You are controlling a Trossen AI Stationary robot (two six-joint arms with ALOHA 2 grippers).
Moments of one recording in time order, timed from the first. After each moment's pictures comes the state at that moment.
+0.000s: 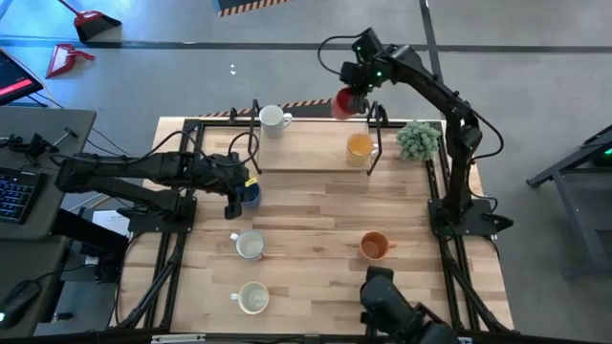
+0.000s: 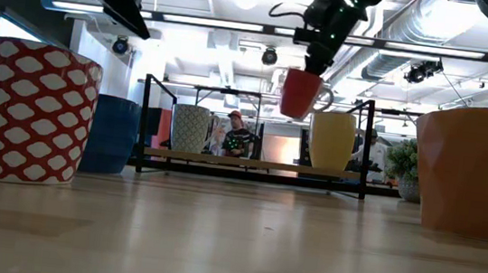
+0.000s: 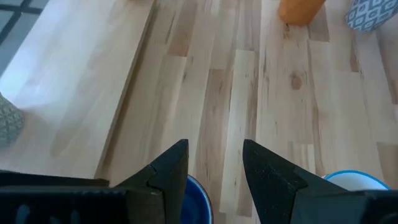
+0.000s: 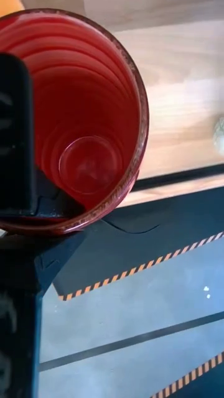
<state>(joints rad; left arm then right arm) 0.01 0.98 0.88 -0.69 -0.11 -0.08 -0.80 1.95 2.09 -1.13 -0.14 -0.63</state>
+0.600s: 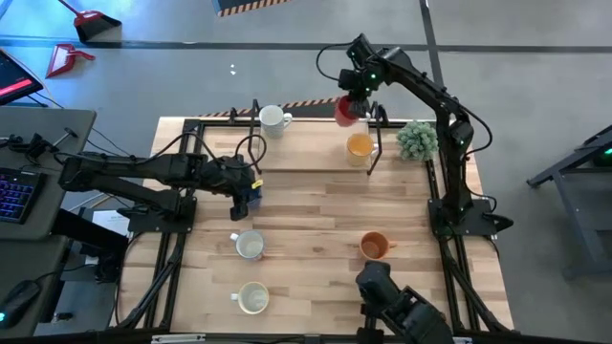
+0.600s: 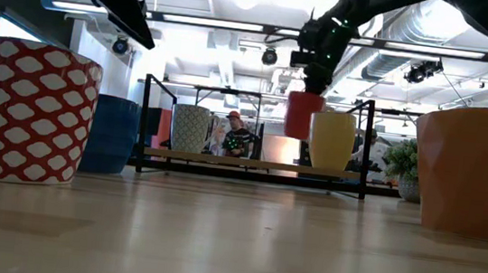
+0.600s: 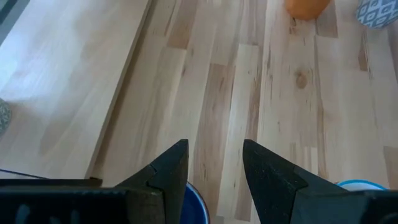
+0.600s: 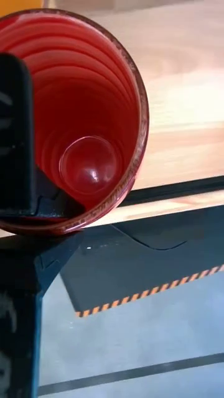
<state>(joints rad) 0.01 1.04 0.88 -0.66 -0.12 -0.10 -0.84 2.05 2.09 -1.18 -0.14 -0.69</state>
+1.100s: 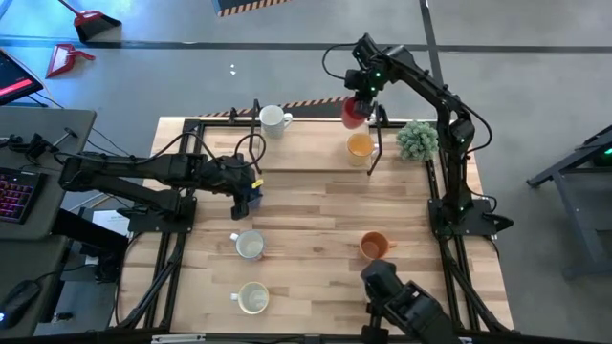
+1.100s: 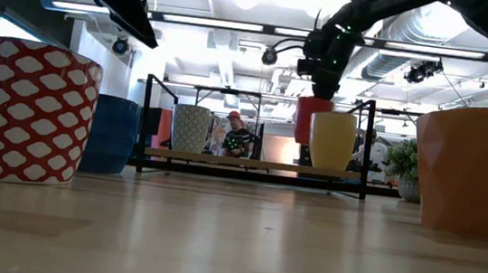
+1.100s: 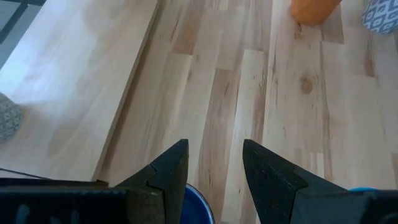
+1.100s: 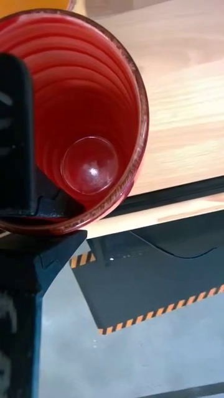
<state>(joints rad) 0.01 1.04 0.88 -0.65 -0.14 -0.10 -0.88 2.06 2.08 -1.23 -0.16 -0.67</state>
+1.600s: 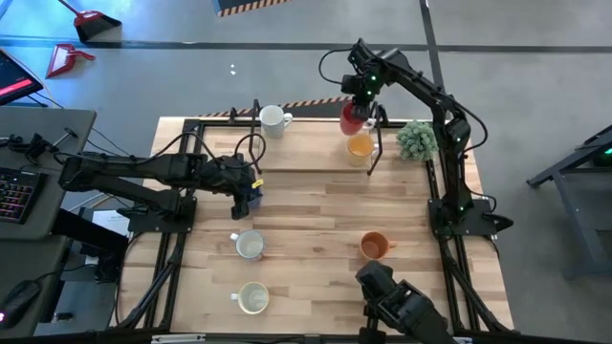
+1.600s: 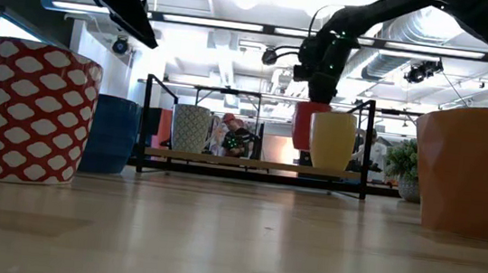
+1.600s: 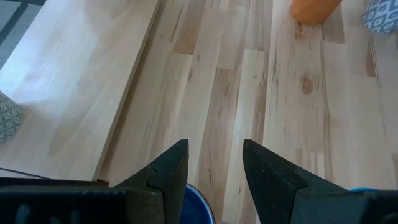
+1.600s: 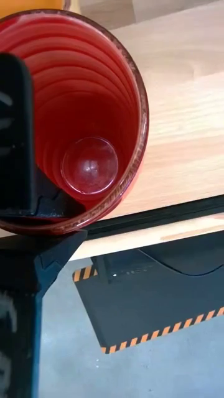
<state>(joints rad) 0.01 1.04 0.88 -0.65 -0.14 -0.10 -0.87 2.09 2.08 -1.26 -0.18 -0.65</state>
